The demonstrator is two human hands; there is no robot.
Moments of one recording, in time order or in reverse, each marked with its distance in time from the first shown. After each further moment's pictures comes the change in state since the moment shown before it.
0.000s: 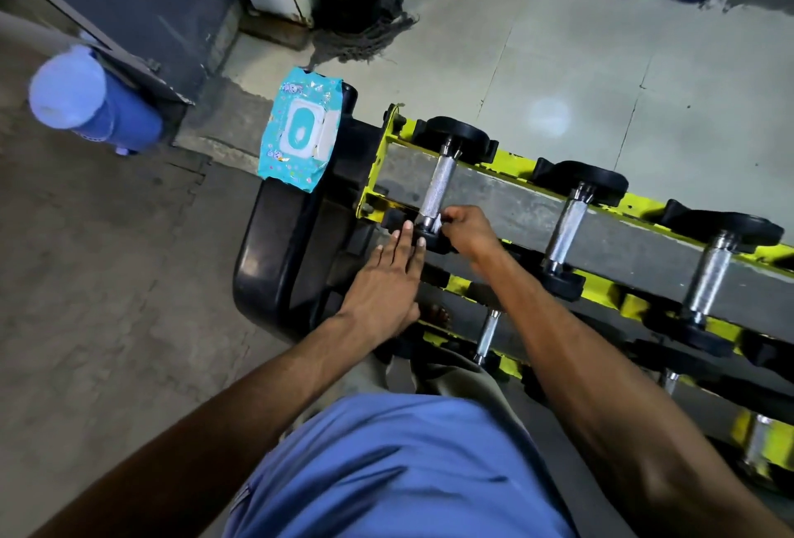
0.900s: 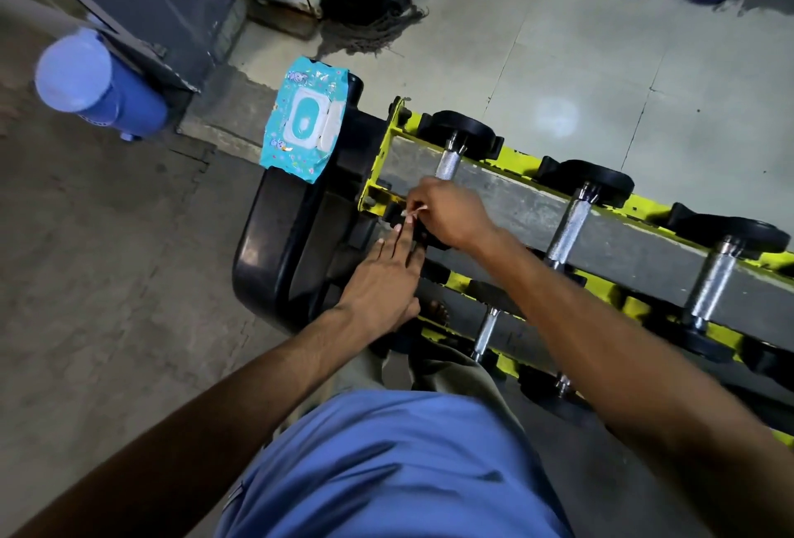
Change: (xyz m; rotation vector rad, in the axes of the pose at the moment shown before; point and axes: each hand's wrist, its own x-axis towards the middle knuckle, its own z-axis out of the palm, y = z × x) left_hand -0.001 0.003 -0.006 -0.047 0.021 0.007; right_hand 0.006 -0.037 -0.004 -0.805 -0.032 -0.716
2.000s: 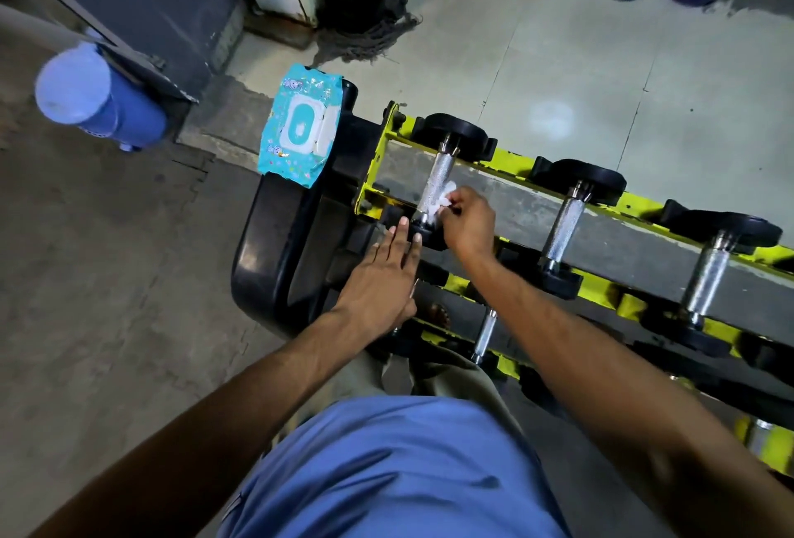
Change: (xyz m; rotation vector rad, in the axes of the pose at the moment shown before) left_hand -0.001 0.000 0.003 0.009 -0.011 -0.021; right_hand -0.022 0.008 0.031 0.647 0.445 0.685
